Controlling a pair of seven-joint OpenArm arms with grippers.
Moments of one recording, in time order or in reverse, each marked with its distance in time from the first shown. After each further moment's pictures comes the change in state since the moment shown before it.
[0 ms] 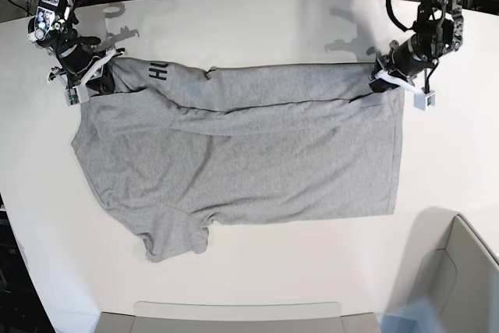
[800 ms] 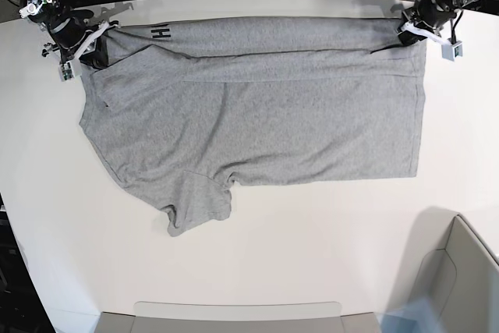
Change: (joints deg) left arm 17.9 -0.5 -10.8 7.9 1.6 1.1 -1.2; right arm -5.8 -4.0 8.0 7.8 -2.6 3.6 -4.6
